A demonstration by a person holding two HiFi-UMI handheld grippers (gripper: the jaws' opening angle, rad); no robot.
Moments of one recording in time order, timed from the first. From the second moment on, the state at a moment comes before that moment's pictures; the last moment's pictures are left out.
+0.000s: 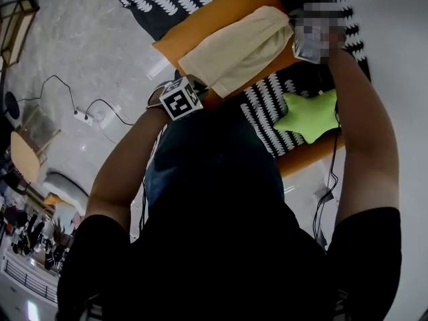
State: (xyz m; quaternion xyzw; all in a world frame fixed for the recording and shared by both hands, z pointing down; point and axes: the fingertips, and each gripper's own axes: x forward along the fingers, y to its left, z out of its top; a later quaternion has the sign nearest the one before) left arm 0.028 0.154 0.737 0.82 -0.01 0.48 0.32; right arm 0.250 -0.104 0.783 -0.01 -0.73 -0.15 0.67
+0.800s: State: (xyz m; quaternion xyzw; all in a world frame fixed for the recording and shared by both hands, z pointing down) left arm 0.099 0.223 0.815 0.79 0.01 0.49 0.36; right arm 0.306 -0.055 0.852 0.02 -0.72 -0.11 0.69
